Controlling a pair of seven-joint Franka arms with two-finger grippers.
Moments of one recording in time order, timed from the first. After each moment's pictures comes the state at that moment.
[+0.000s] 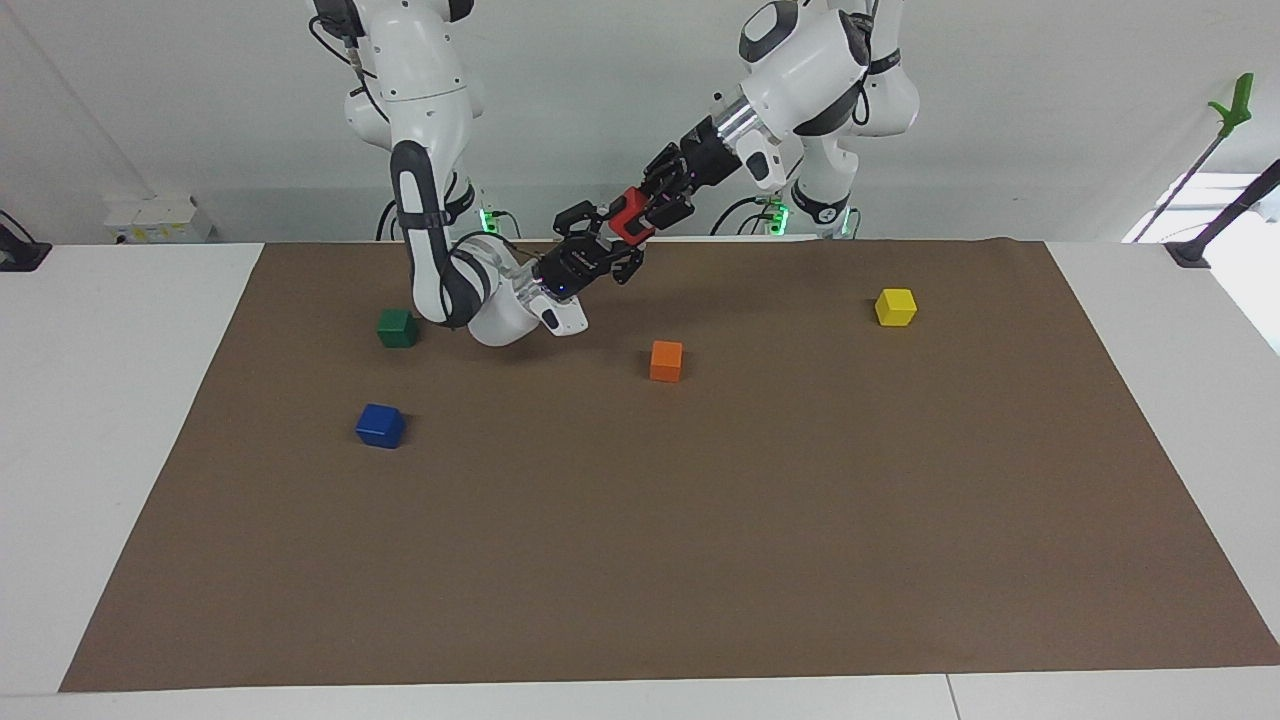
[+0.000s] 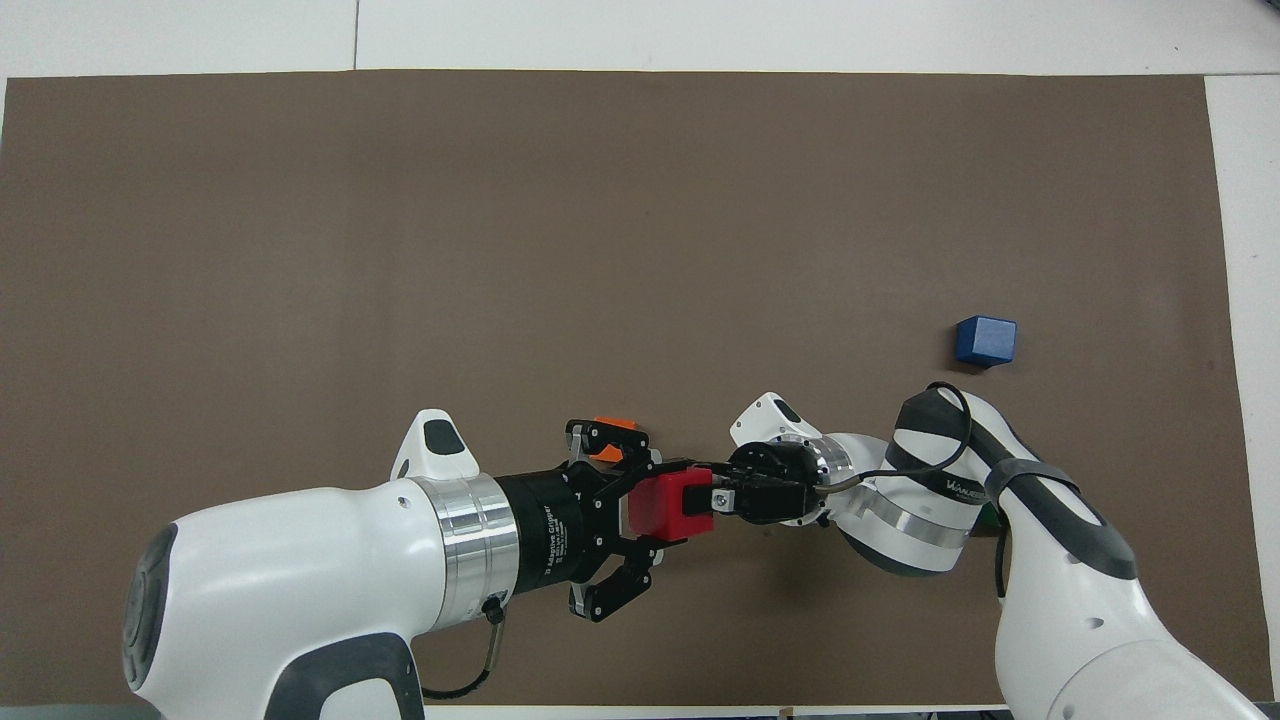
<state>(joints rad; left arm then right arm) -0.16 -0.36 -0.49 -2.23 -1.05 2.24 -1.57 0.42 0.30 -0.07 -2.43 2.24 0.98 -1.26</state>
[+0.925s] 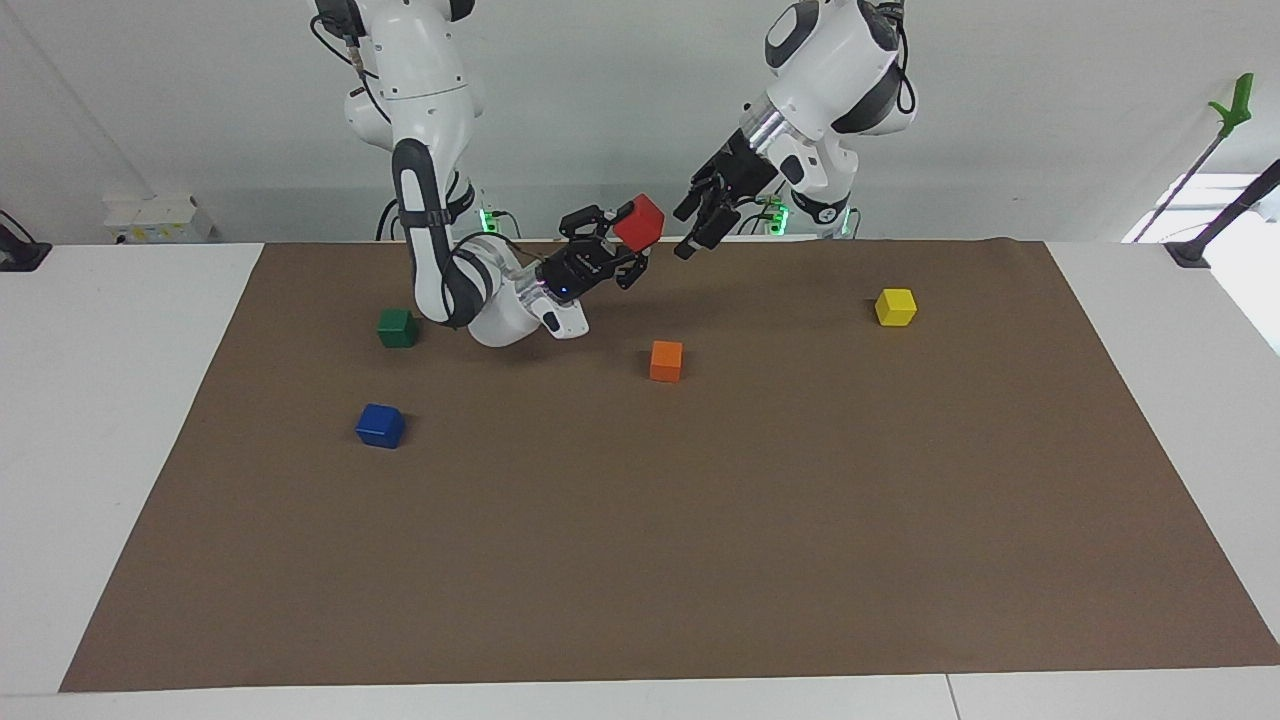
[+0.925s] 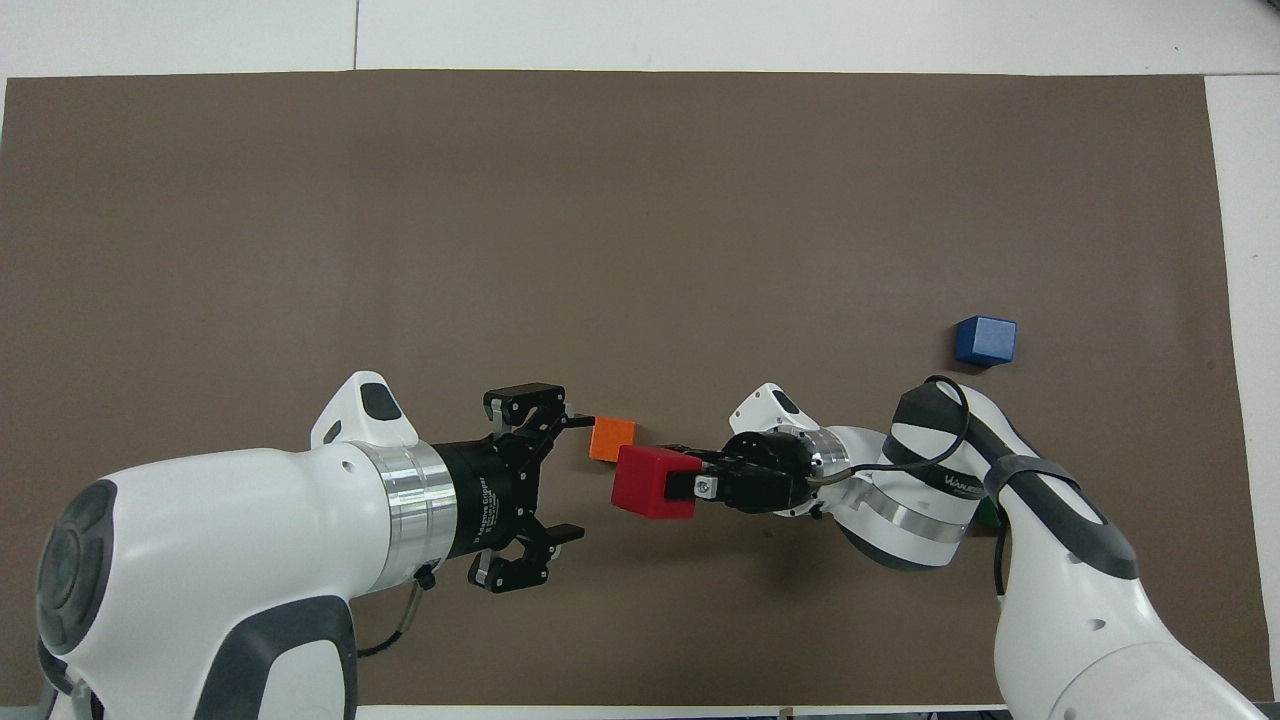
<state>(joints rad) -0.05 -0.37 -0.48 -2.22 -0.77 2.10 -1.50 0.43 0.29 -0.07 -2.40 2.24 1.07 -1.28</state>
